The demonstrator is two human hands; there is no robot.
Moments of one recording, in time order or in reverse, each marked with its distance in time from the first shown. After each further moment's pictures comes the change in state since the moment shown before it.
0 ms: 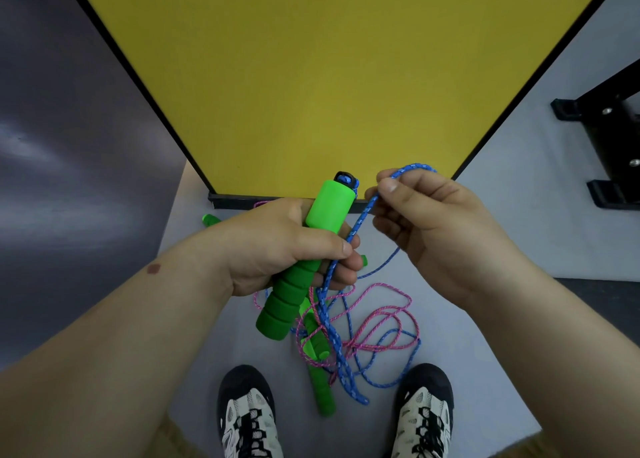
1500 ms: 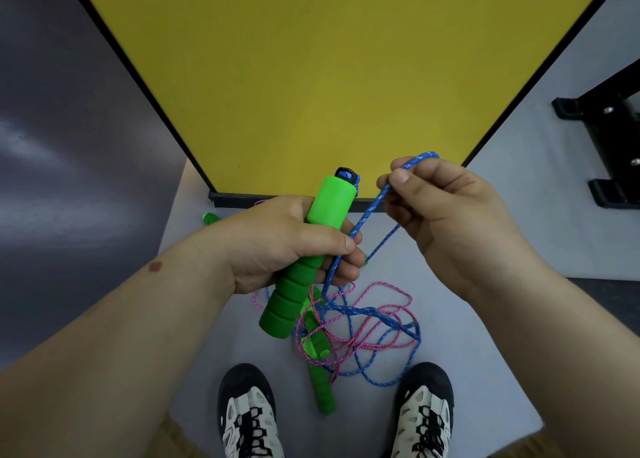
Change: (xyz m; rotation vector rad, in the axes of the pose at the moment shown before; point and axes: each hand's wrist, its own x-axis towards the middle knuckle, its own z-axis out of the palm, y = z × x) left_hand 0.001 0.000 -0.001 -0.008 0.011 -0.010; right_hand 0.003 -0.003 -0.003 0.001 0.068 -0.092
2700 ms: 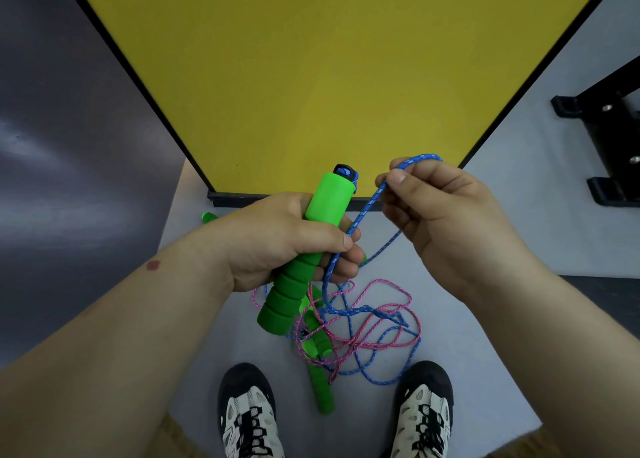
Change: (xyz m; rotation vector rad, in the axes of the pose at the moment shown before) left_hand 0.002 0.000 -0.001 -0.020 -0.007 0.000; right_hand -0.001 0.000 0.002 0.020 0.023 0.038
